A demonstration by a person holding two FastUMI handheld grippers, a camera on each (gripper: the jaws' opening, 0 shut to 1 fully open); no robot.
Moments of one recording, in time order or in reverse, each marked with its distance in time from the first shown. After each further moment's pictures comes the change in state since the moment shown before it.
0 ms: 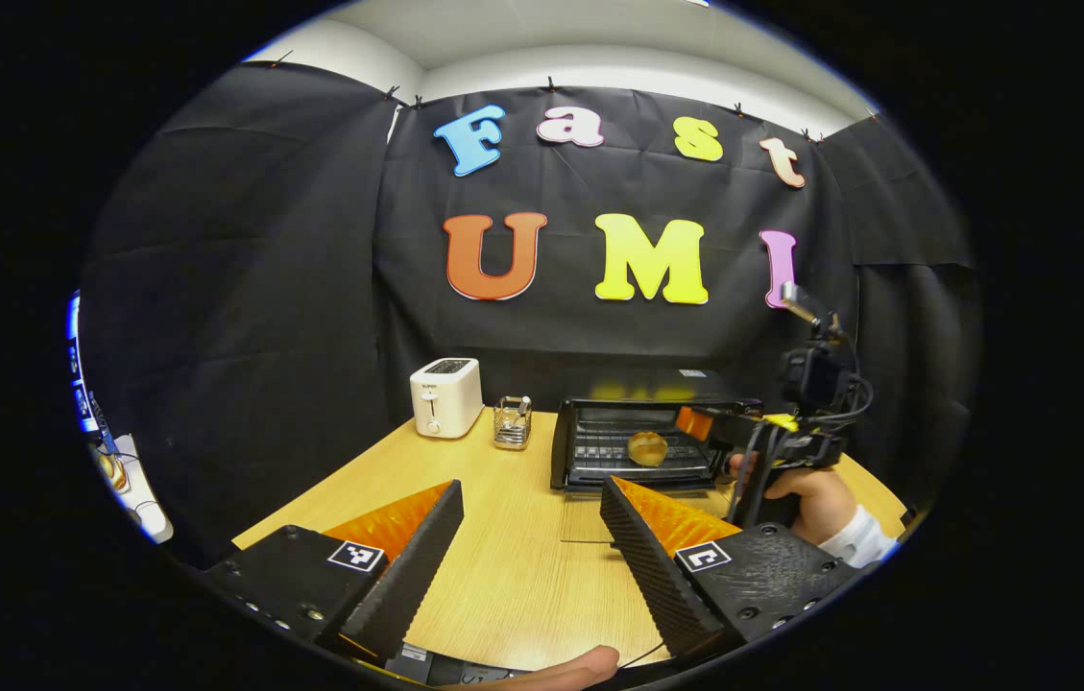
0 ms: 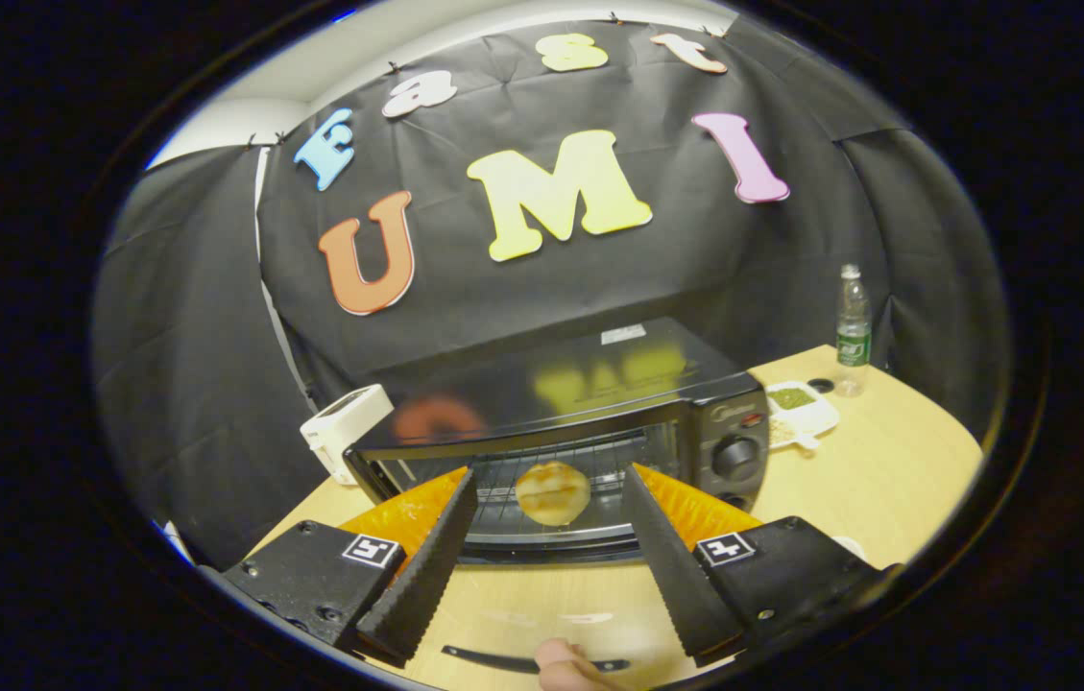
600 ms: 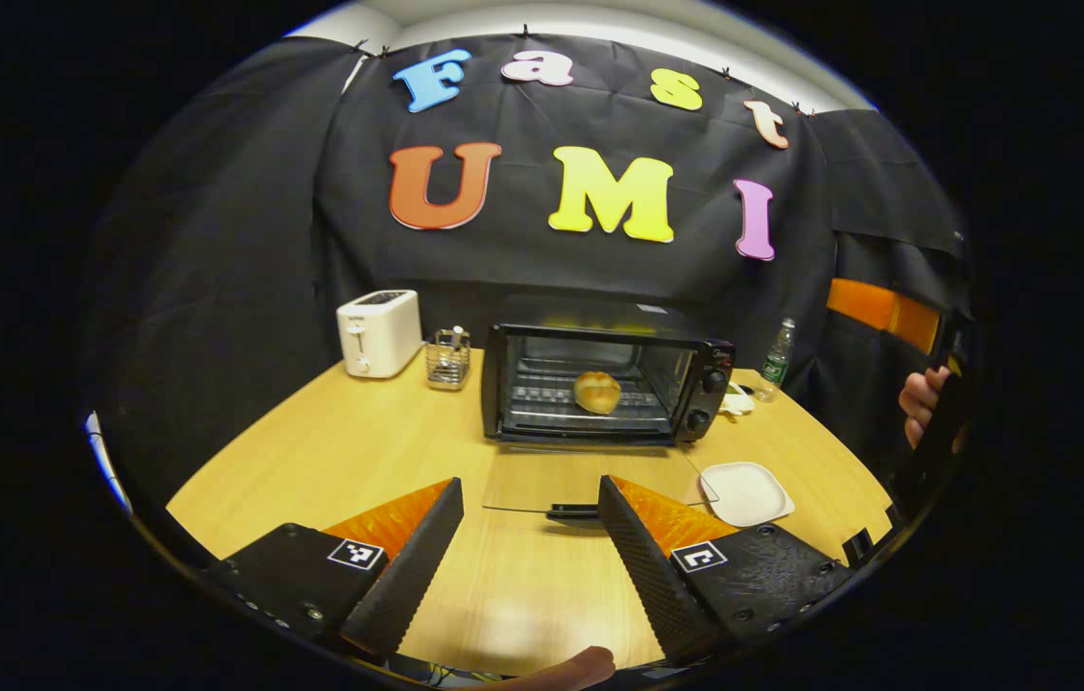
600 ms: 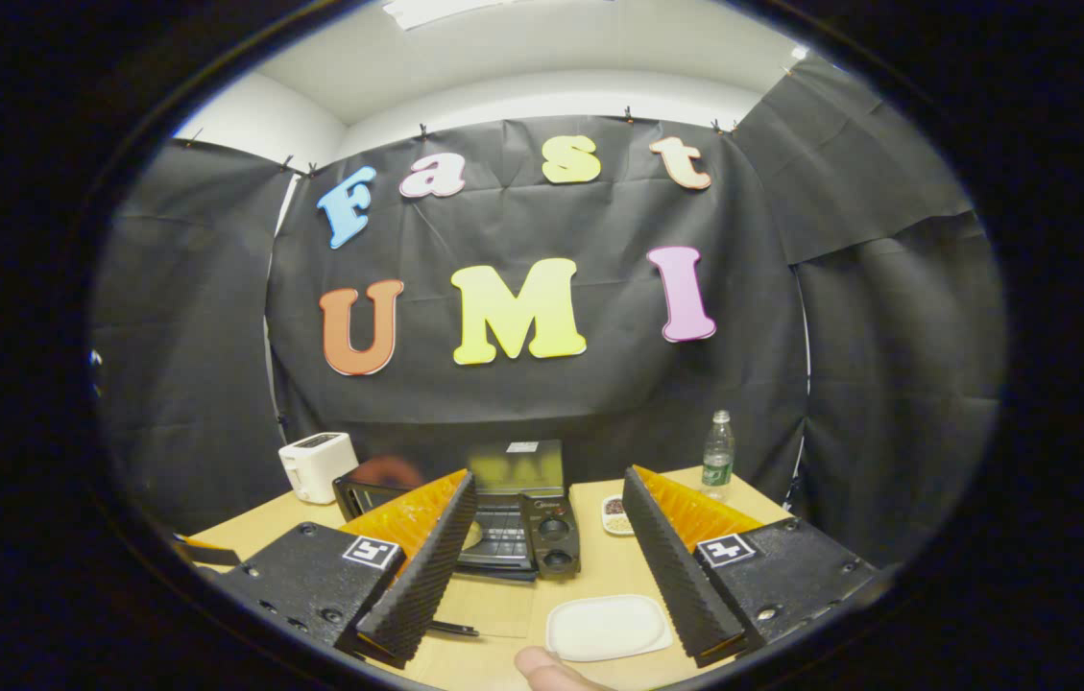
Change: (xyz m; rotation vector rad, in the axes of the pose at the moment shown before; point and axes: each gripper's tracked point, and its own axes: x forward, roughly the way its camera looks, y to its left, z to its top) left arm 0.059 -0.085 -0.069 -0.021 0.207 -0.147; right arm -0.167 -0.077 0.096 -0.185 -0.256 -0.138
